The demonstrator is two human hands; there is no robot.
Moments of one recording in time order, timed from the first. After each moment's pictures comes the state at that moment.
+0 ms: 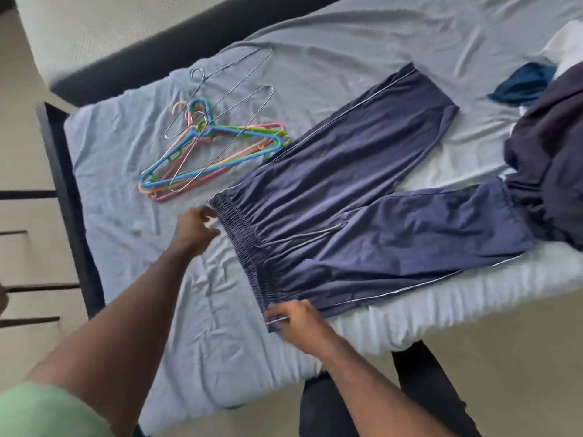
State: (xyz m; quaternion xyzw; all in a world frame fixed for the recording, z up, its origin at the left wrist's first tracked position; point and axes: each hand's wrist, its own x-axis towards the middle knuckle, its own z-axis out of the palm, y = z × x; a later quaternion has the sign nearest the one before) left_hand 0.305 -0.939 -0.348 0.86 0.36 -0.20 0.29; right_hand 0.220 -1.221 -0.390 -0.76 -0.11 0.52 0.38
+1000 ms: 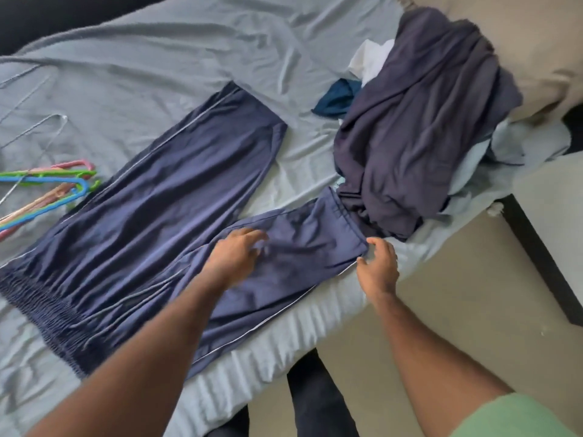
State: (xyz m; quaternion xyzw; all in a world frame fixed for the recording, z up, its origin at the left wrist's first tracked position) left_hand 0.447 -1.277 -0.420 0.90 -0.04 -0.29 0.33; right_hand 0.429 -1.588 -0.422 -0.92 0.28 0.12 0.25
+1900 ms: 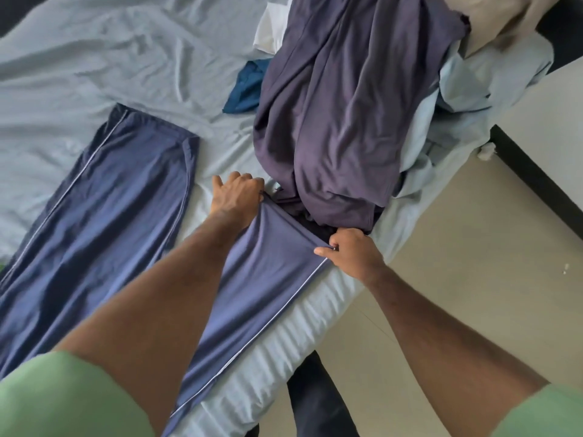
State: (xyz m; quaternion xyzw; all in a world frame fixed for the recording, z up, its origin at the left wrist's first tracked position) left_hand 0.622 -1.450 -0.441 0.95 -0.15 -0.25 0.07; right_hand 0.484 -1.684 -0.453 -0.93 0.09 0.28 0.22
